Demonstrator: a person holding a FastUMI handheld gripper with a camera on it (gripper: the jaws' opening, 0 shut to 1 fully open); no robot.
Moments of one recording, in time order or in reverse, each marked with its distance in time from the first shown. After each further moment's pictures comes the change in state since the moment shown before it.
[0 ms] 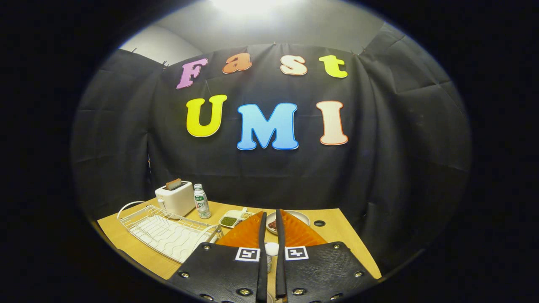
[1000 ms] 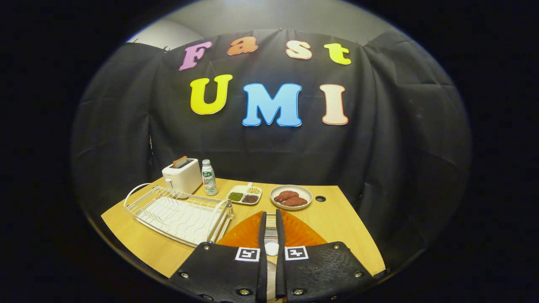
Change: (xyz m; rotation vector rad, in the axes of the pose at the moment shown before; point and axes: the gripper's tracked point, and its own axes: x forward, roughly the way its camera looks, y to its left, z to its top) arm -0.041 0.048 -0.052 -0.006 0.204 -0.006
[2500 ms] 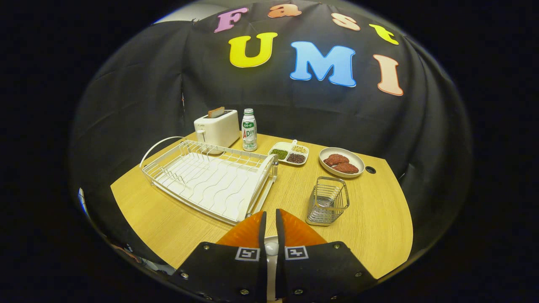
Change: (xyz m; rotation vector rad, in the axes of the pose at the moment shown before) arm 0.051 0.102 -0.092 -0.119 0.266 0.235
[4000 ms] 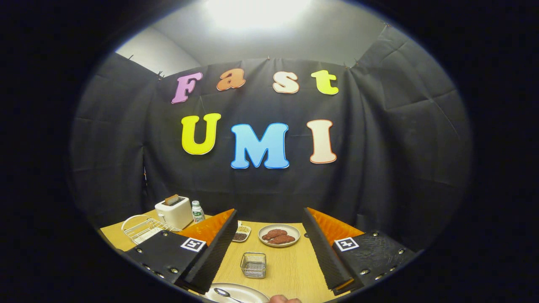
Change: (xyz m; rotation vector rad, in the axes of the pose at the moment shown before) arm -0.147 -0.167 0.151 0.121 -0.555 -0.282
